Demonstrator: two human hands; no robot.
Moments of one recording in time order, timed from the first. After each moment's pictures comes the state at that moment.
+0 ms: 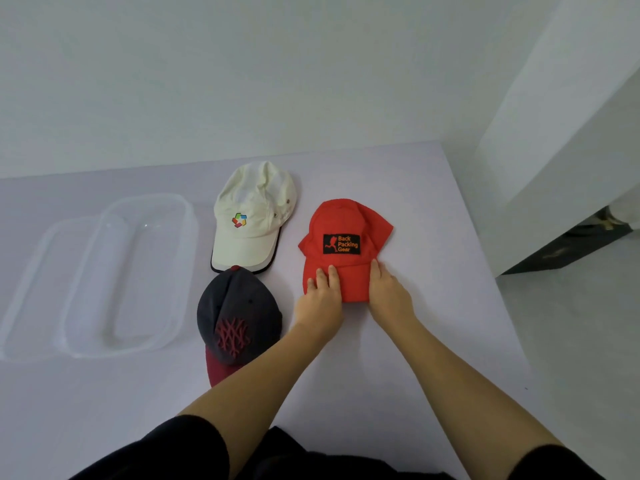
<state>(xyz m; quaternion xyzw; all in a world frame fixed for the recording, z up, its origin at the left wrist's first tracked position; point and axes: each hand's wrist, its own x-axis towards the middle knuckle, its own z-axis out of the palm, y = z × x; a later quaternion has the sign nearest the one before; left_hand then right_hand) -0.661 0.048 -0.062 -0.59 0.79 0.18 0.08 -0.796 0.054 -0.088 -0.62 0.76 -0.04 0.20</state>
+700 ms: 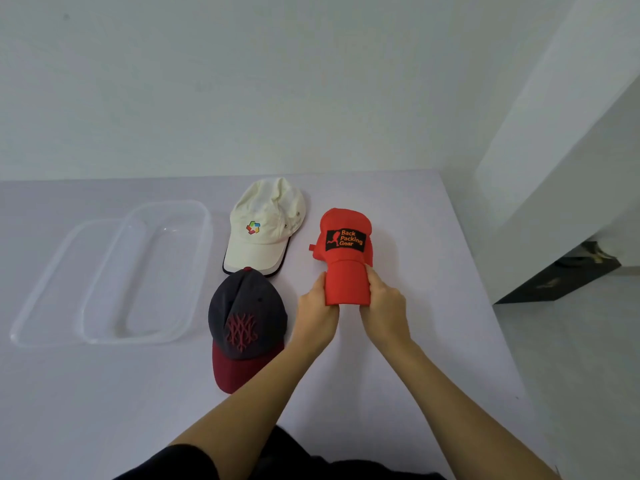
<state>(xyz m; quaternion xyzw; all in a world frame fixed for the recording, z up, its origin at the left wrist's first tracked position) -0.645 0.085 0.003 -0.63 0.62 0.40 -0.25 -0.765 0.096 -0.019 -0.61 0.70 -0.31 0.20</state>
